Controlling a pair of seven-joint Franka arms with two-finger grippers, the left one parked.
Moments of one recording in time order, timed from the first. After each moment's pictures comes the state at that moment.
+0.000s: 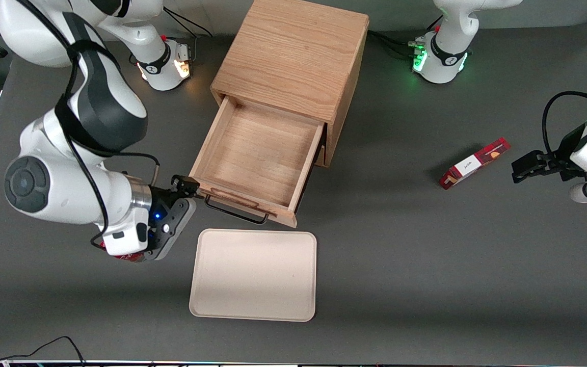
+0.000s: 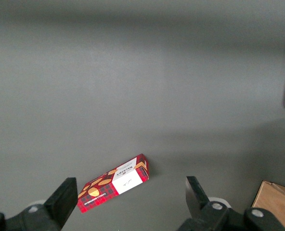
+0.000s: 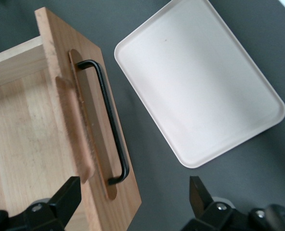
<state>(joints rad) 0.09 0.69 0.36 -0.96 0.06 1.56 -0.53</state>
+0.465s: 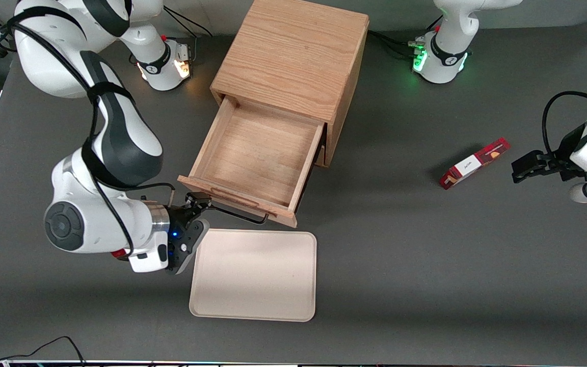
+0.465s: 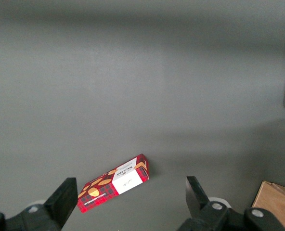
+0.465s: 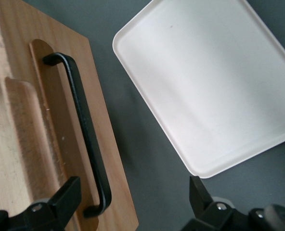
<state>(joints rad) 0.11 0.80 0.36 -0.93 0.06 1.56 -0.52</state>
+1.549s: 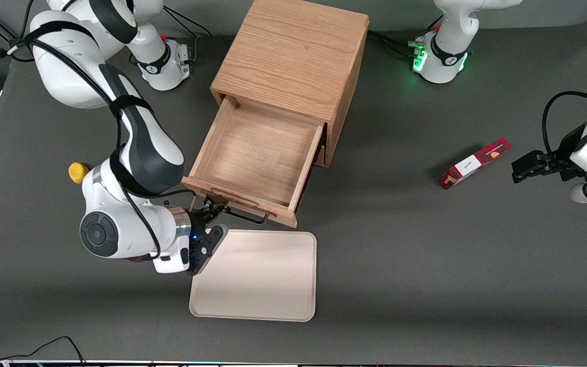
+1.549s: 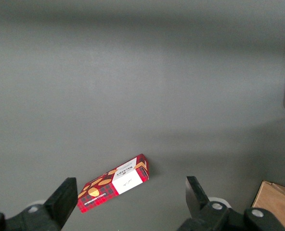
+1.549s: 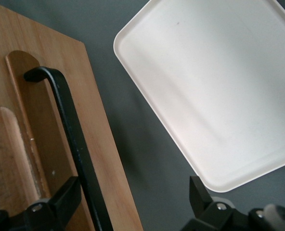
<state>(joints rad) 0.14 0.85 0.36 -0.92 0.07 1.59 -0.46</state>
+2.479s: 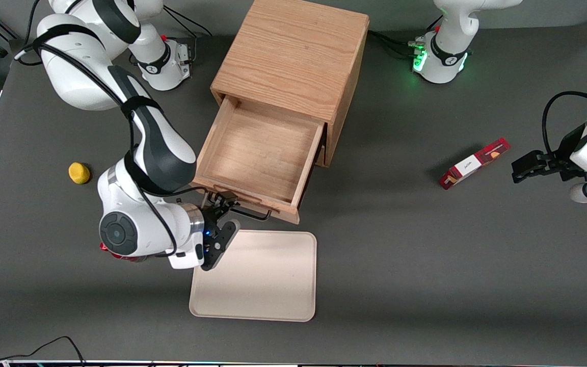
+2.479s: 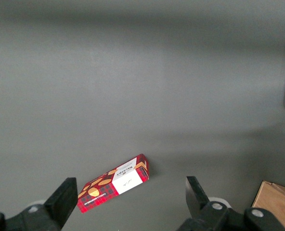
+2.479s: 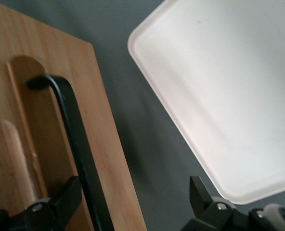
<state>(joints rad) 0.16 0.87 0.40 -0.93 0.07 1.59 -0.46</state>
